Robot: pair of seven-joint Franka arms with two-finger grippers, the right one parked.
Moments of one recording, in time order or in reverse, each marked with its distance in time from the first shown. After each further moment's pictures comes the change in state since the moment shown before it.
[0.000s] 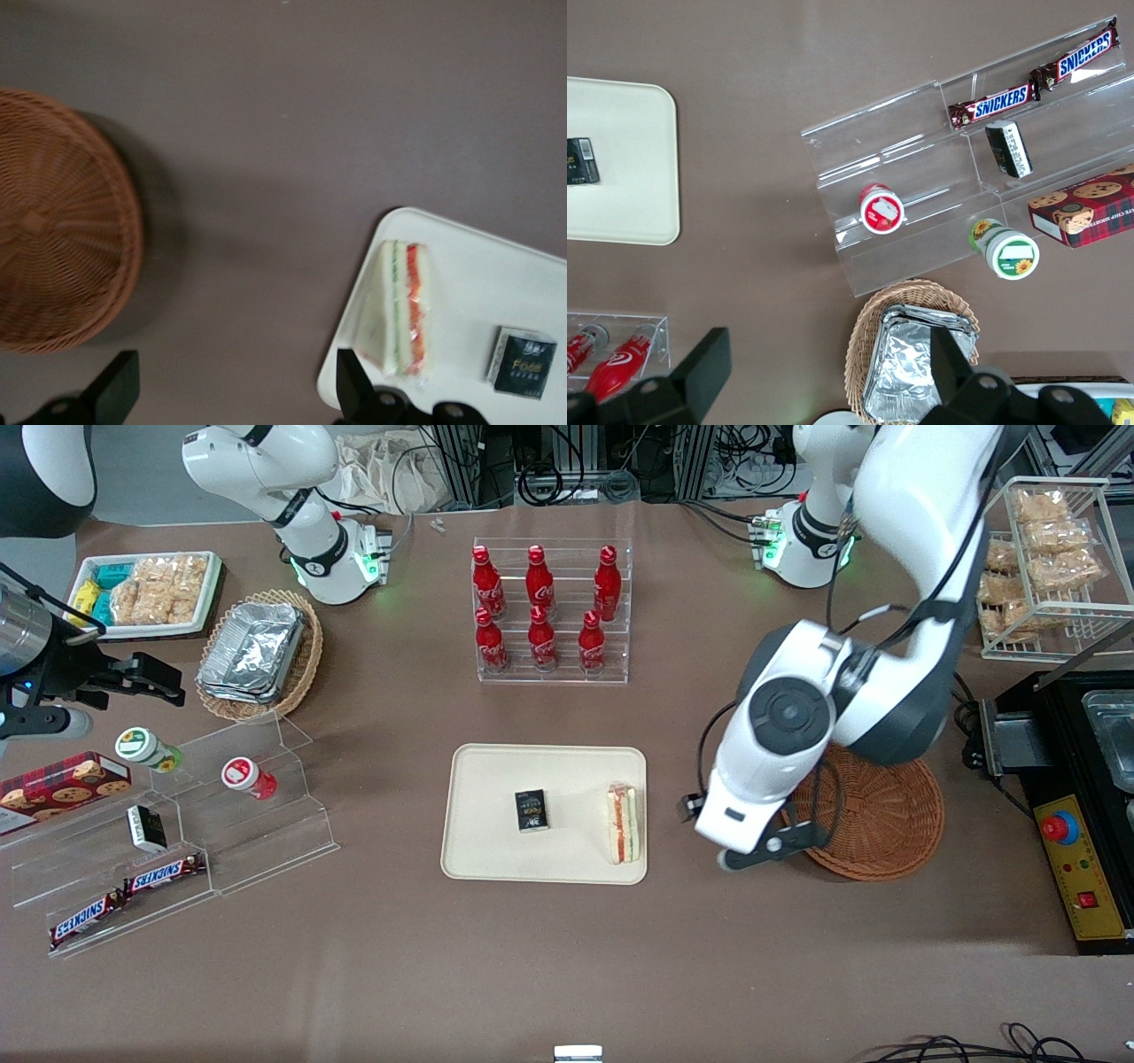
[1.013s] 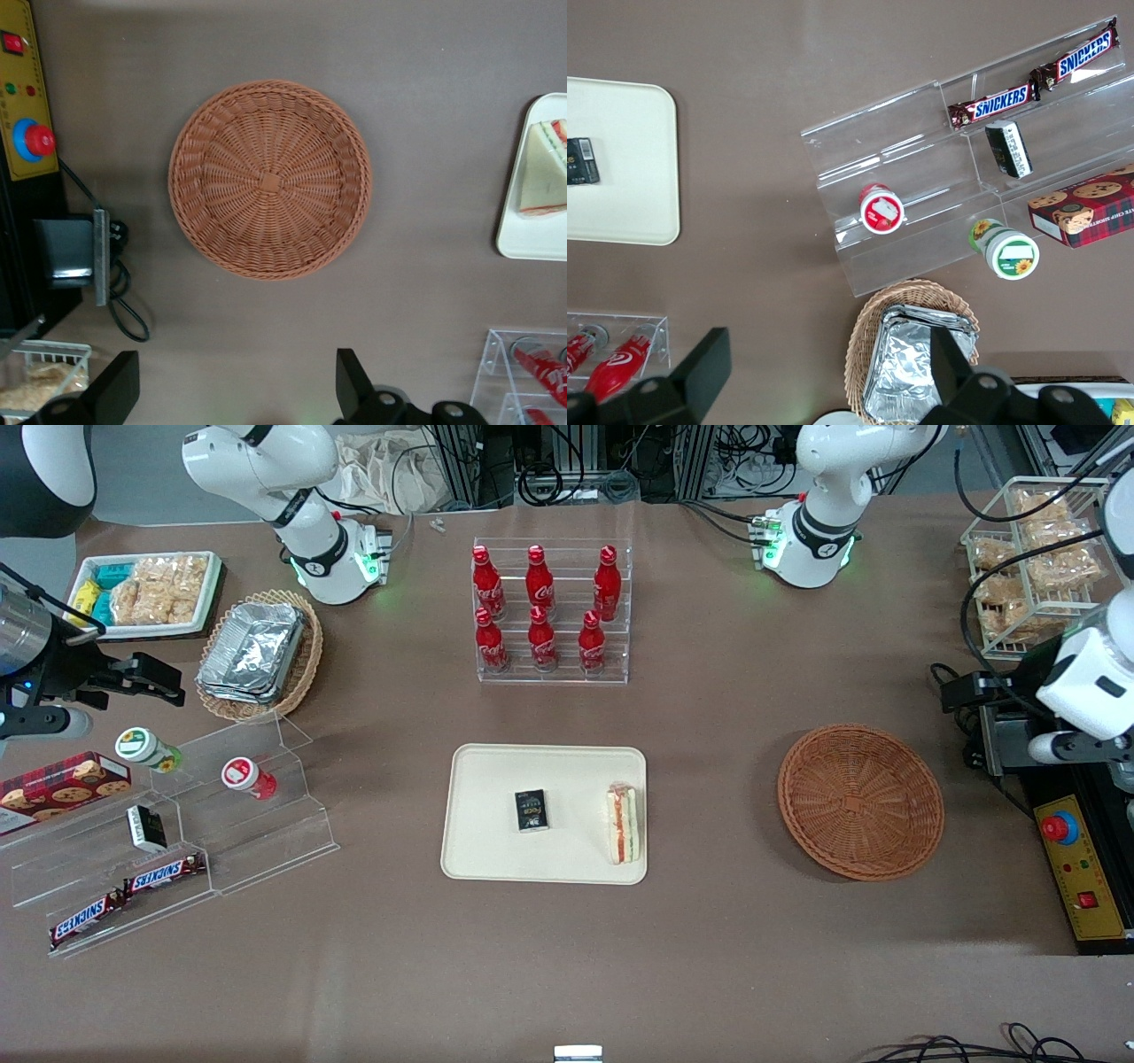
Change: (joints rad) arm 0.476 -0.370 0.012 -0.154 -0.210 -0.257 0.793
